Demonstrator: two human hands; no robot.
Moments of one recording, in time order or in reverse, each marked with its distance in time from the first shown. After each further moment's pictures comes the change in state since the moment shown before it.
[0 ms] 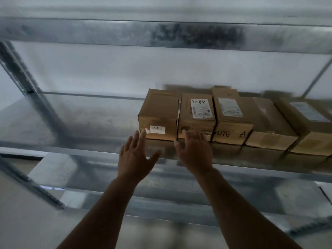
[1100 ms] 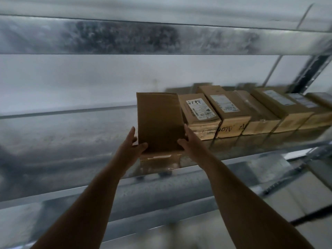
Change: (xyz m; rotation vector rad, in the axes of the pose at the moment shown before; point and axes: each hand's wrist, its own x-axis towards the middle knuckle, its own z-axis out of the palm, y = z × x) left_hand 0.126 -0.094 -0.031 -0.917 -0.522 -0.082; right_hand 0.054 -0.072 0.035 0.737 -0.180 0.391
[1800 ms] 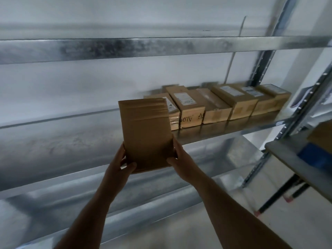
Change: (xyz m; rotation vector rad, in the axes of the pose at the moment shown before) left_hand -0.138 -0.007 0.081 0.097 0.002 0.311; right_hand -0.146 0.043 -0.046 -0.083 0.027 -0.103
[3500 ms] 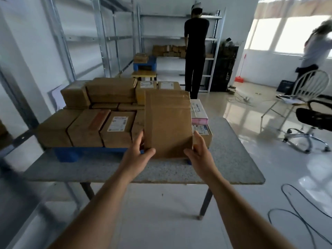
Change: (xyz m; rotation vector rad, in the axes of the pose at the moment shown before) left_hand -0.237 0.295 0.677 -0.108 -1.204 0.429; right_hand -0.599 0.171 -0.429 -0.074 1.473 0.550
